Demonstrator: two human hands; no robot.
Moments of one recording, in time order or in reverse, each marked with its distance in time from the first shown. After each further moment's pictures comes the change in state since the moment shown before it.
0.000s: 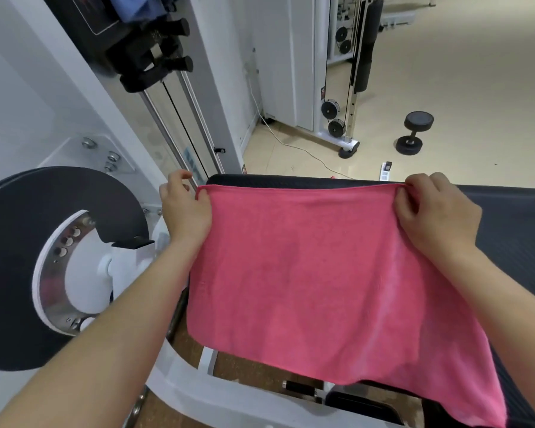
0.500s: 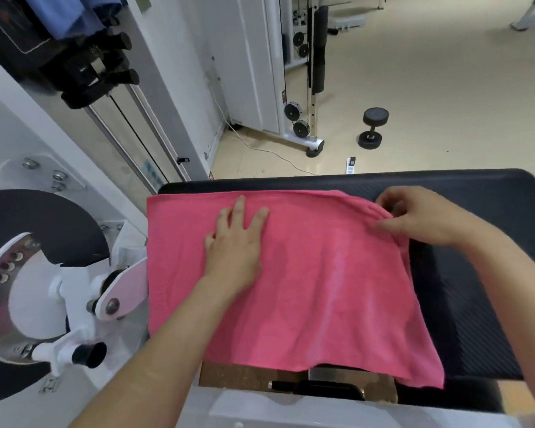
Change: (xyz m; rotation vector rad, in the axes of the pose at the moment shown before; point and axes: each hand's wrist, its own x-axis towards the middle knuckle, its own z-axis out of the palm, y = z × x) left_hand -0.122 0.065 0.043 0.689 -0.590 0.544; right_hand 0.006 0.050 -0.081 0.374 -0.879 0.216
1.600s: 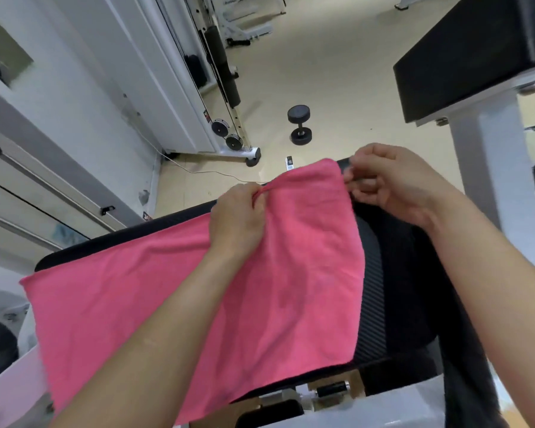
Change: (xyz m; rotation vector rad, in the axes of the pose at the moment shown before) left_hand 0.070 0.195 -0.023 -0.445 0.285 0.268; right_hand -0.041 0.105 -0.077 1.137 0.300 0.031
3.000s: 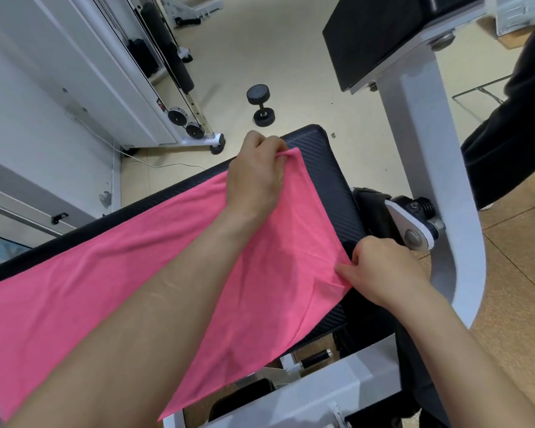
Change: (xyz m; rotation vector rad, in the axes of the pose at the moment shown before) left_hand 0.018 0.080 0.063 -0.095 -0.017 0.264; right_hand -0.100 0.101 -0.025 -1.271 0.225 0.218
